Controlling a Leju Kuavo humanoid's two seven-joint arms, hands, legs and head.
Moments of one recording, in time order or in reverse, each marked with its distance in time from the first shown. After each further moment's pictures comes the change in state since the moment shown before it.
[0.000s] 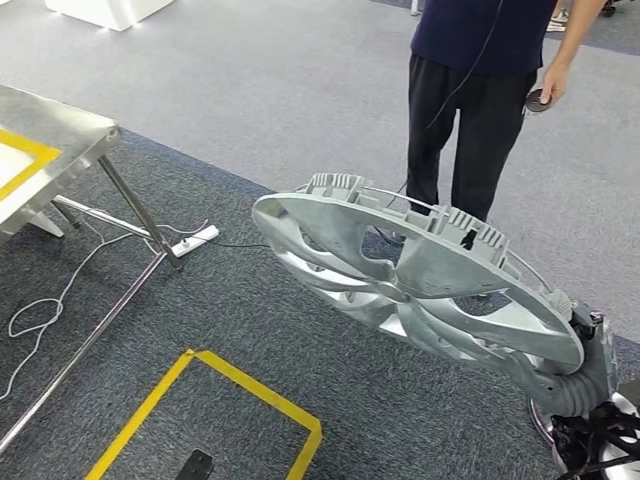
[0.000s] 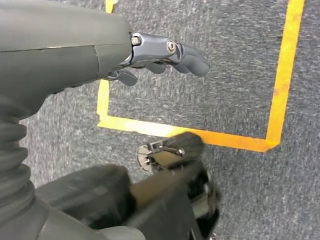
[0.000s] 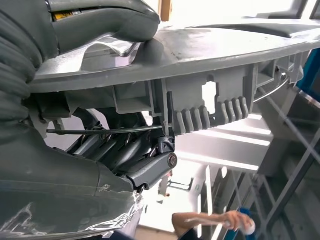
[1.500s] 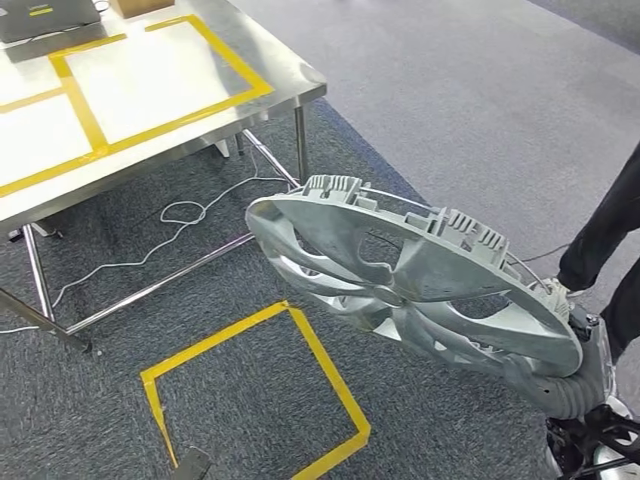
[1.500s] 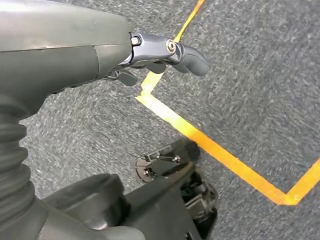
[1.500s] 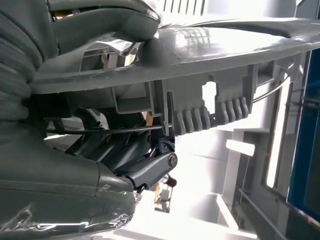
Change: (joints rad) left arm -0.001 0.008 -0.001 0.000 -0.026 0.002 -0.002; right arm 0.021 0.001 0.007 -0.011 -0.016 -0.007 -0.004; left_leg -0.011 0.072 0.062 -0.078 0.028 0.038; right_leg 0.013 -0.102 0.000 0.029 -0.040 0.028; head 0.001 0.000
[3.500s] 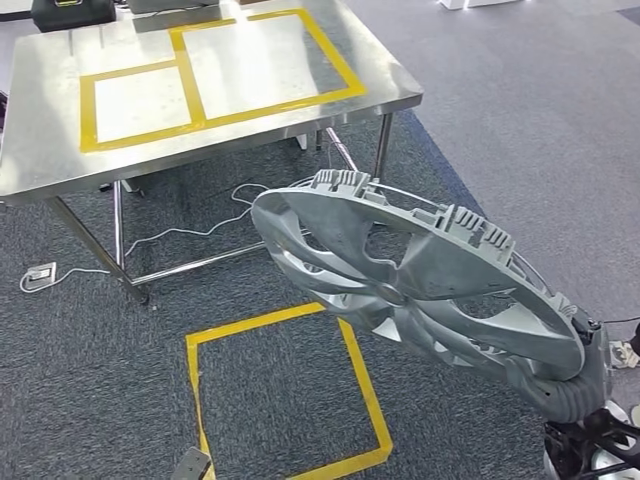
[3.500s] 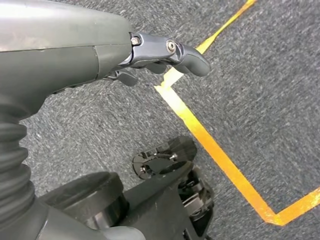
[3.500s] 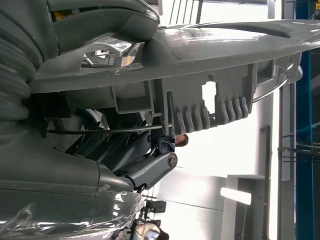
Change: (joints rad) left arm -0.002 0.002 -0.002 0.000 0.009 -0.014 -0.010; right arm 0.019 0.014 -0.005 -0.006 -0.009 -0.008 -0.006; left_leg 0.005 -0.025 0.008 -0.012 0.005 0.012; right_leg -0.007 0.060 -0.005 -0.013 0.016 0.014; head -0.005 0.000
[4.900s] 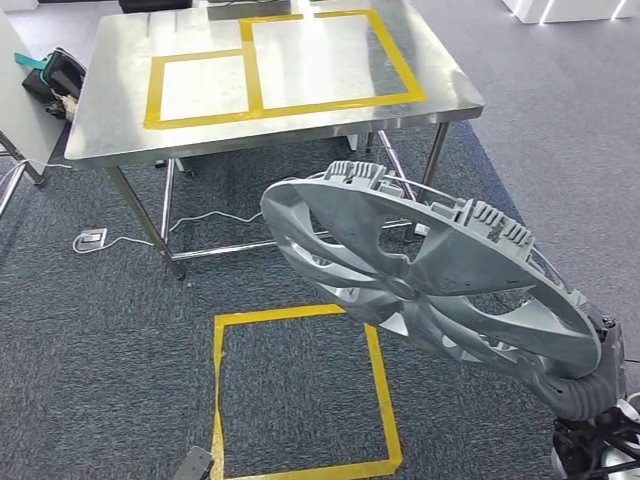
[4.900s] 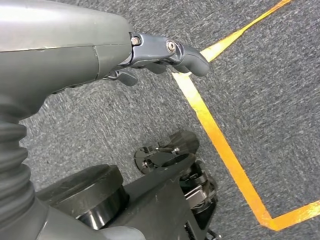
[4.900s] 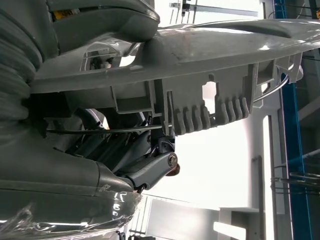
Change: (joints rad) left arm -0.005 -0.003 0.001 0.000 -0.006 -0.012 0.025; right arm -0.011 0.003 -0.034 0.002 -0.013 0.013 -0.001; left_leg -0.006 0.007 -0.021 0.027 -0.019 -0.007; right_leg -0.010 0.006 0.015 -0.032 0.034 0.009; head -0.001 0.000
